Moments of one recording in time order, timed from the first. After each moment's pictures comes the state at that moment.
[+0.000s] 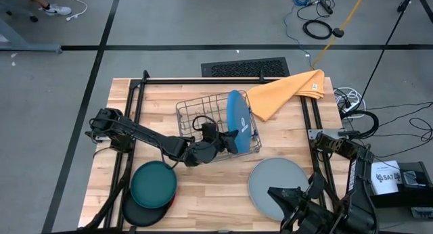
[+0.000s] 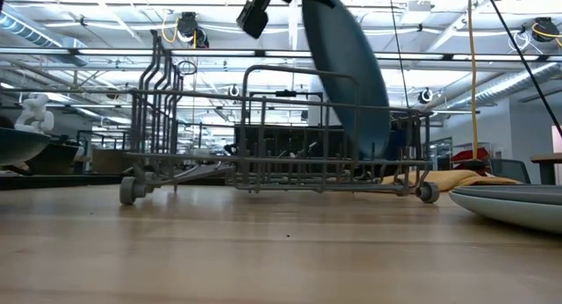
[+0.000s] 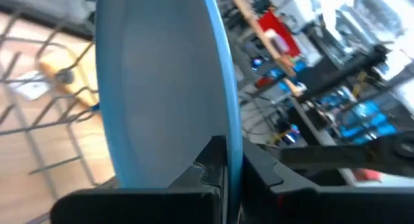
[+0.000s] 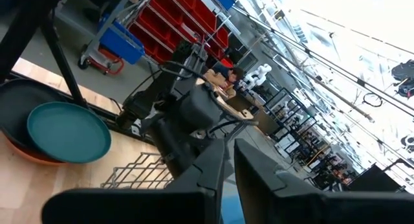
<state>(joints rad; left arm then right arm) -0.29 1.76 1.30 0.24 -0.87 -1.05 1.06 1.98 2.30 -1.44 1.57 0.44</state>
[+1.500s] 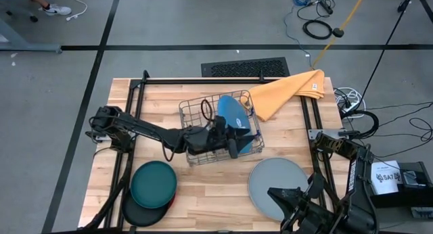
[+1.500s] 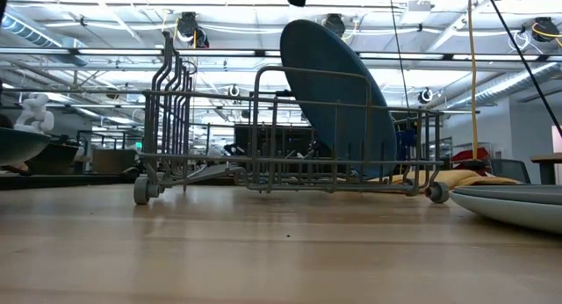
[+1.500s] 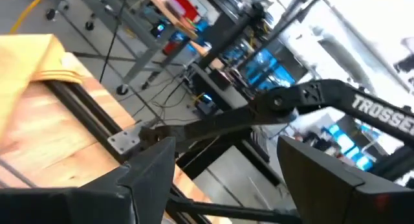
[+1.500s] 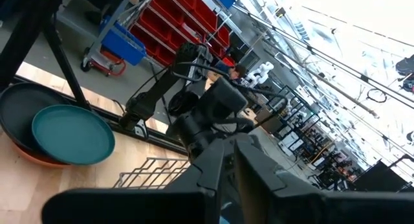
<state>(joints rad) -0.21 1.74 1.31 0.50 -0.41 -0.75 1.06 1.98 2.30 -1.44 1.56 0.46</state>
